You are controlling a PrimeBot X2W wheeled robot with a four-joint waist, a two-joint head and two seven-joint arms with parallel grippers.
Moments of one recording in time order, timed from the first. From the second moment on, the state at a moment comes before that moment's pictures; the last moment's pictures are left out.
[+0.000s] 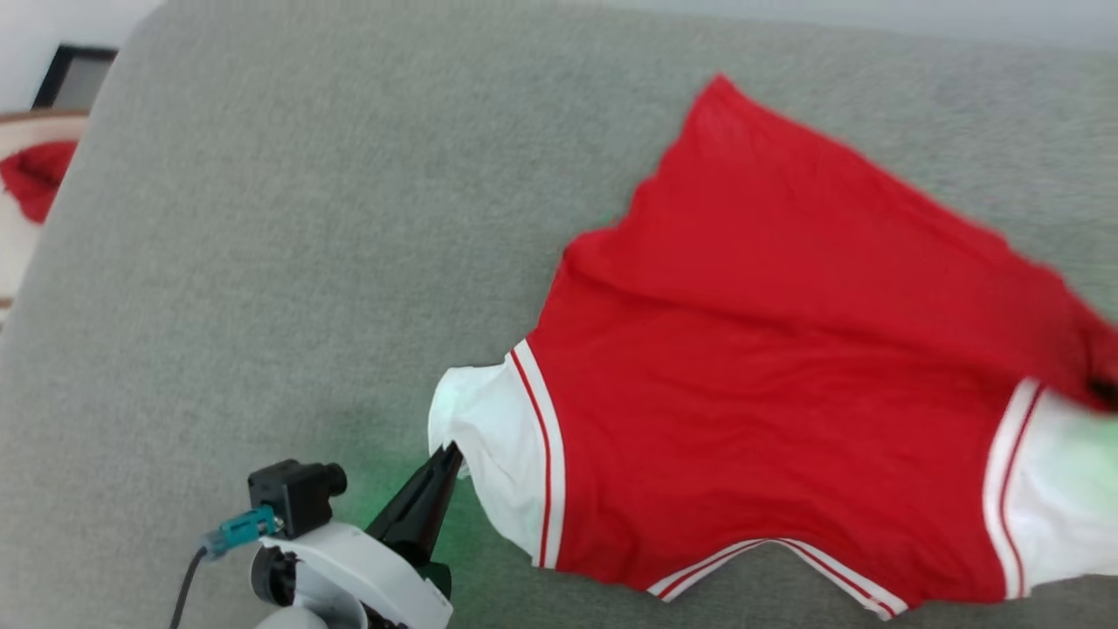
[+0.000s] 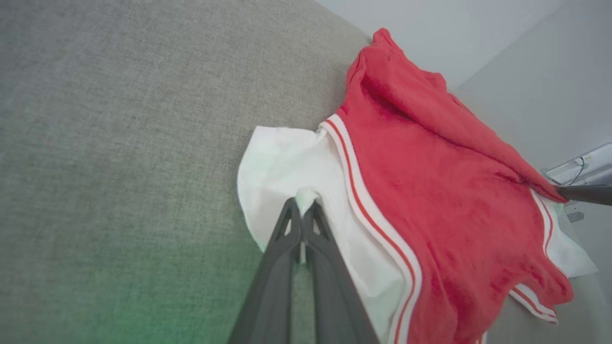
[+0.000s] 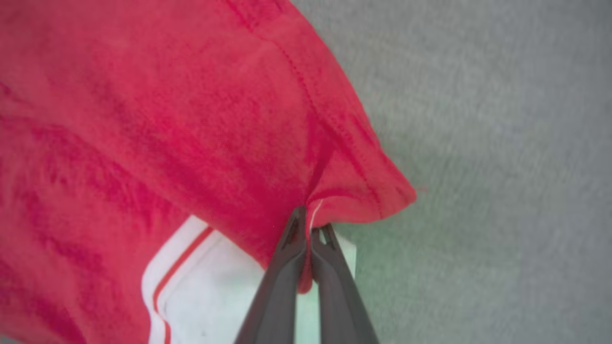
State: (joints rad) left arm -0.26 0.49 -0.67 0.13 -1.04 0.04 -0.23; right arm -0.44 -0.65 0.08 0.09 0.62 0.13 1.00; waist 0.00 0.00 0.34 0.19
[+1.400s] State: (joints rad) left arm -0.23 0.50 -0.67 0.07 -1.05 0.05 -0.22; right arm -0.05 -0.52 -0.08 -0.43 0.49 0.13 0.91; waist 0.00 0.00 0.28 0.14
